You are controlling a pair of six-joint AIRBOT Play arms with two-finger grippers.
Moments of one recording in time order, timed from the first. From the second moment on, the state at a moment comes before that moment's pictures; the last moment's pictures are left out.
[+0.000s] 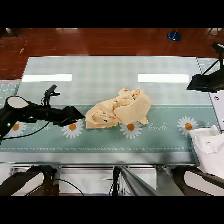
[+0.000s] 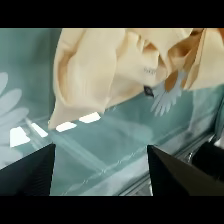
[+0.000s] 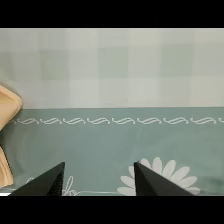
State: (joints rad) left arm 0.02 -1.10 0.60 0.66 -1.13 -1.25; right arm -0.23 -1.27 1.33 -1.39 1.38 1.43
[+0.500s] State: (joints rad) left arm -0.12 -1.33 0.66 0.55 -0.91 -1.20; right arm -0.23 -1.27 1.33 -1.39 1.38 1.43
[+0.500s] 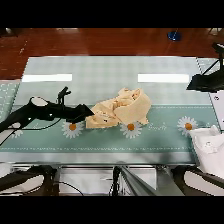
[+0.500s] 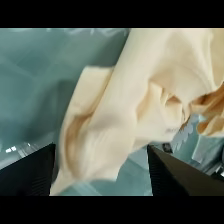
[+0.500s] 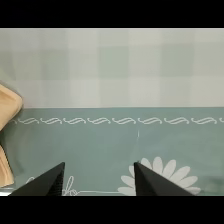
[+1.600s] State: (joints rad) left arm -0.12 -1.45 0.98 0.64 -1.11 -1.15; right arm -0.19 -1.51 1.08 -0.97 1.32 1.17
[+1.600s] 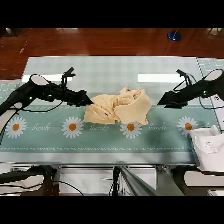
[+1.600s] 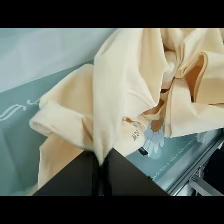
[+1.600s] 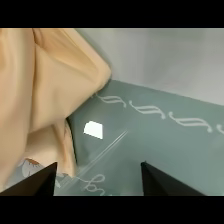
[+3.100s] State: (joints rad) left arm -0.10 -1.40 1.07 0.65 -1.14 -1.12; right arm 0.00 -1.40 1.14 -0.50 1.14 1.09
